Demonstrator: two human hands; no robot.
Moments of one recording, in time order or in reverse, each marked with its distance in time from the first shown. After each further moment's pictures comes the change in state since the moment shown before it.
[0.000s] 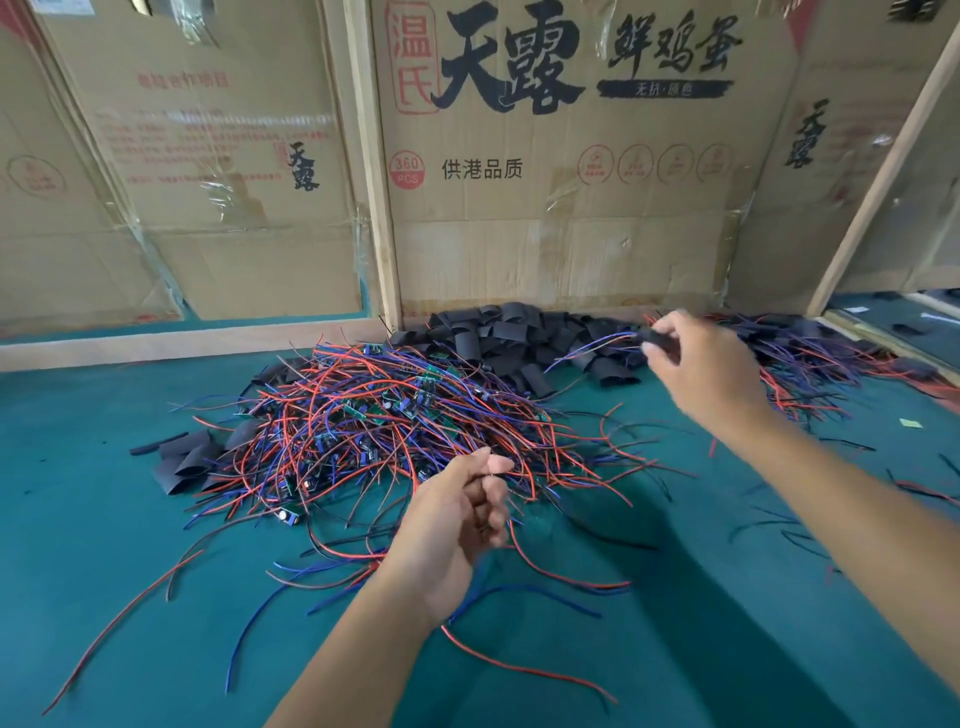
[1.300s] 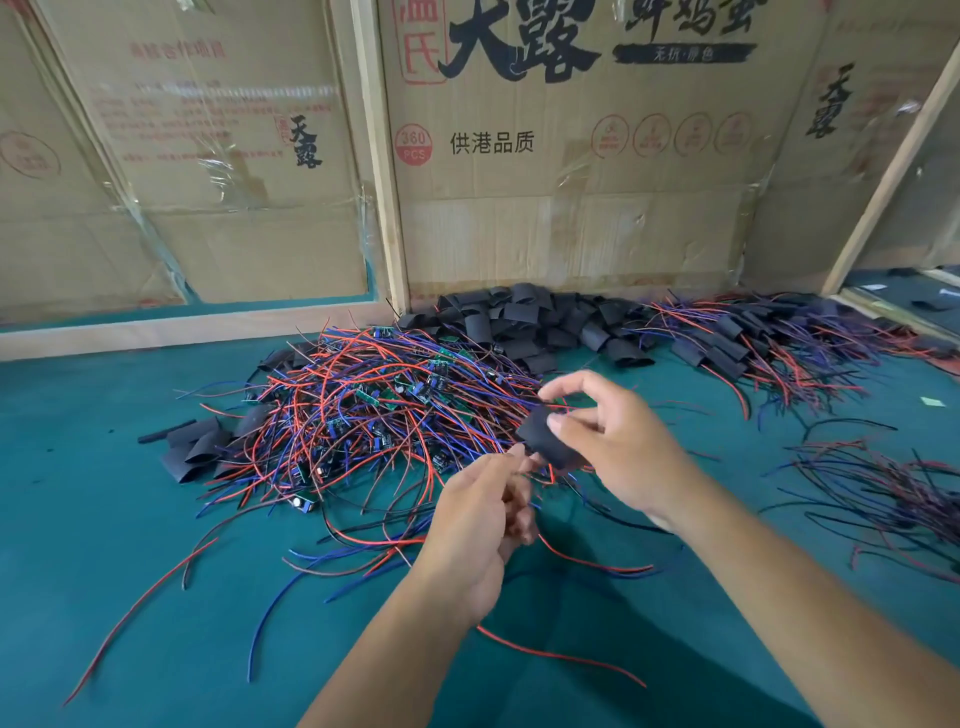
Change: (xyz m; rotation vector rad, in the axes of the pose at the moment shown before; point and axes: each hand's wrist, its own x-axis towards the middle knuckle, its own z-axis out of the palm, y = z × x) left_hand 0.001 -0.014 0.002 0.097 0.067 0.045; right_hand -0.086 -0.100 0.014 0.857 -0.528 0.152
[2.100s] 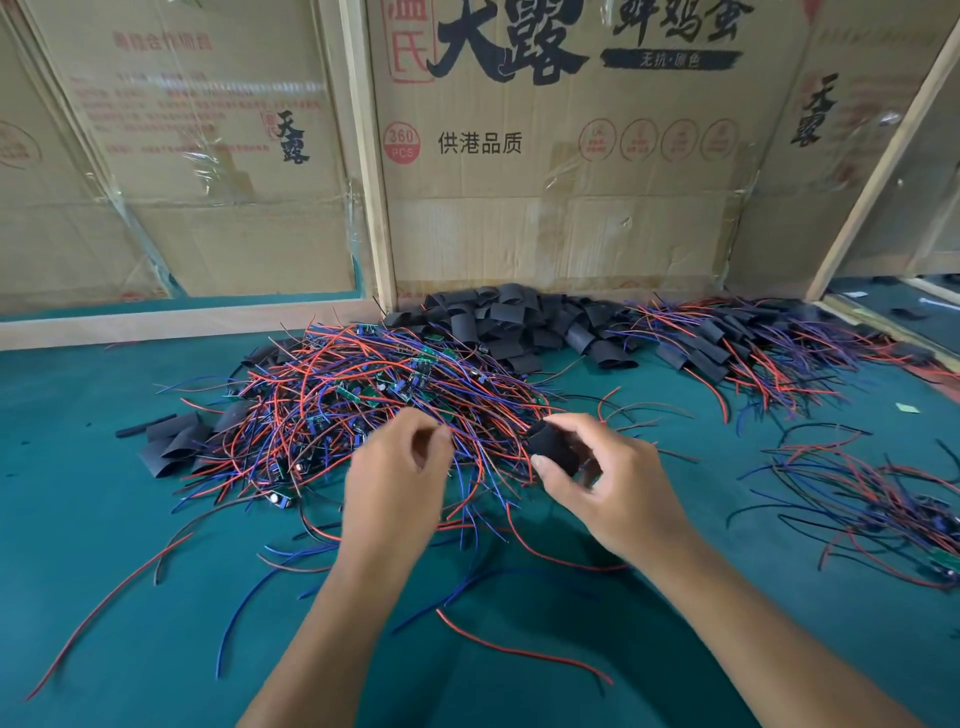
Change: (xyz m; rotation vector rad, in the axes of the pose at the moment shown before) left_hand 0.006 0.025 -0.039 0.979 0.395 0.654; right_hand -0.029 0.030 0.003 -0.350 0.267 -0.395
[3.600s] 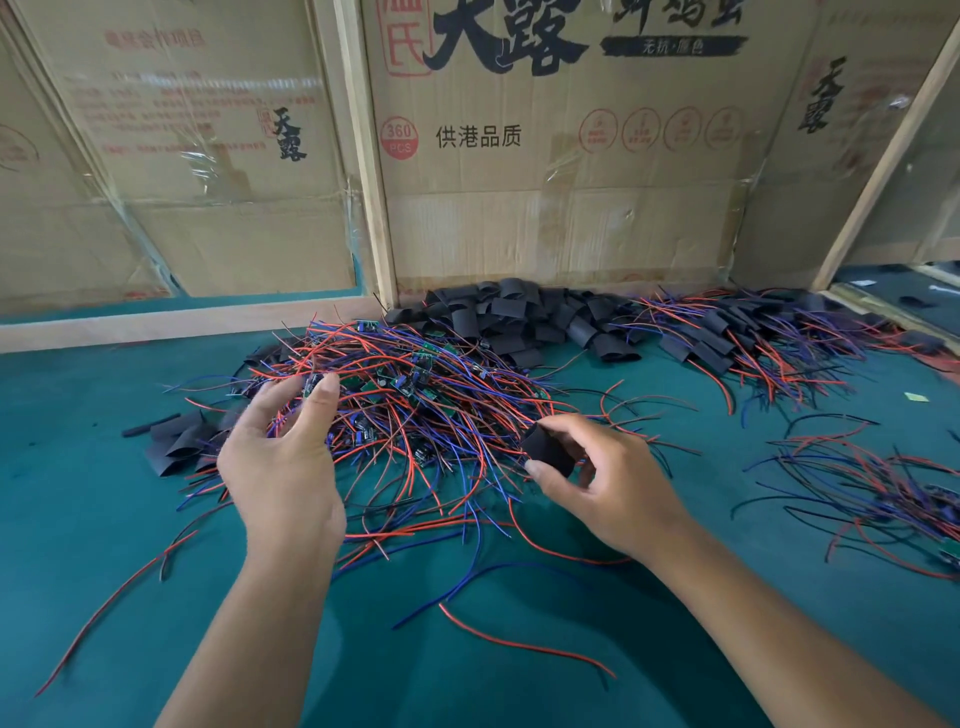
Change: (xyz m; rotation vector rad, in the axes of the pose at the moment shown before) left_hand 0.025 -0.015 -0.042 -0.831 0.537 -0.355; right_hand -0.001 0.009 0.003 -0.051 -0.100 -0.014
